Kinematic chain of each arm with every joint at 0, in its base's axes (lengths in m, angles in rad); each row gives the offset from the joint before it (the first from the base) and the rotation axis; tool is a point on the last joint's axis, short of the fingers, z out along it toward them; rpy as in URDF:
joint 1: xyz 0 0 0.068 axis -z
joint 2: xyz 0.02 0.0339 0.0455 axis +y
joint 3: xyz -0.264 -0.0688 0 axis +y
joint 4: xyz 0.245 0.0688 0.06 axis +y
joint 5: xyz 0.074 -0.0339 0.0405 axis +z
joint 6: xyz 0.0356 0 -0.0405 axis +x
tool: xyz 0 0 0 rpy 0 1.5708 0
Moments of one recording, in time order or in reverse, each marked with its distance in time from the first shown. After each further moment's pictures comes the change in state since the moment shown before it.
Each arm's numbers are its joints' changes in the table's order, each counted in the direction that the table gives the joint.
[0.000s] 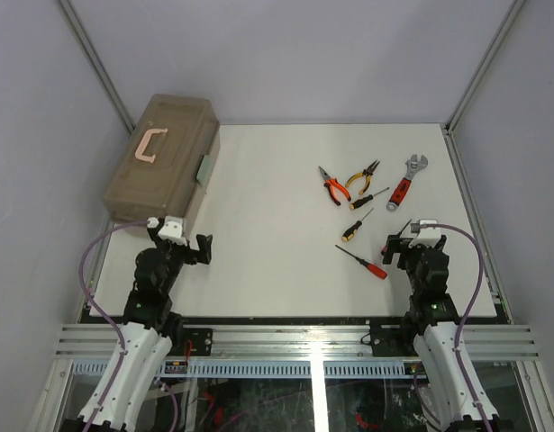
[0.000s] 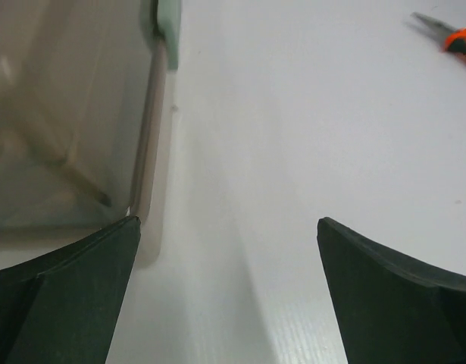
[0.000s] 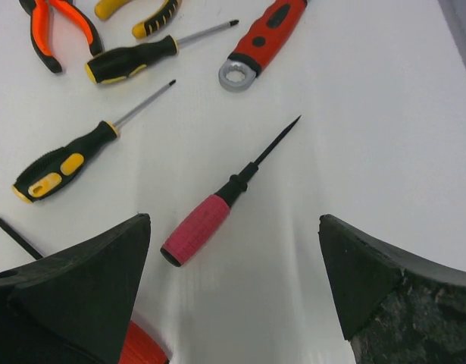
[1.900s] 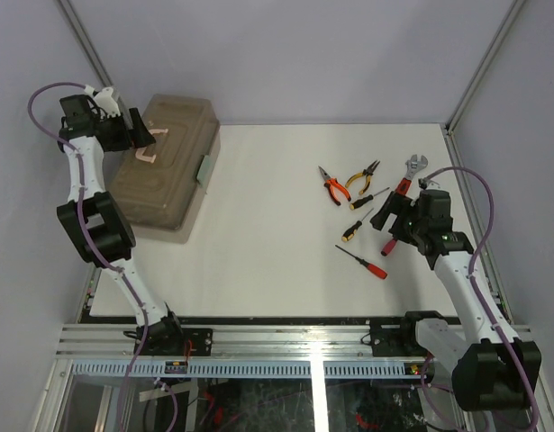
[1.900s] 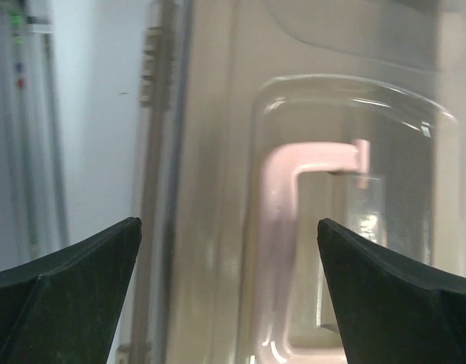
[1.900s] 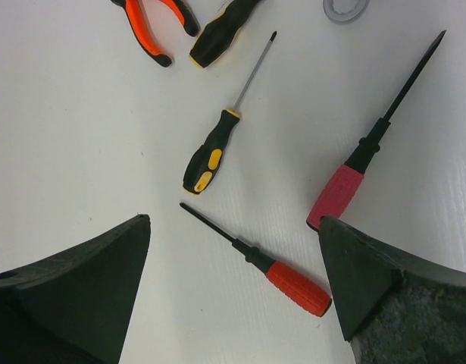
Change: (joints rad) left arm -0.623 1.678 -1.806 0.654 -0.521 0.121; right arm 0.001 0.602 -0.632 0.456 0.213 0.468
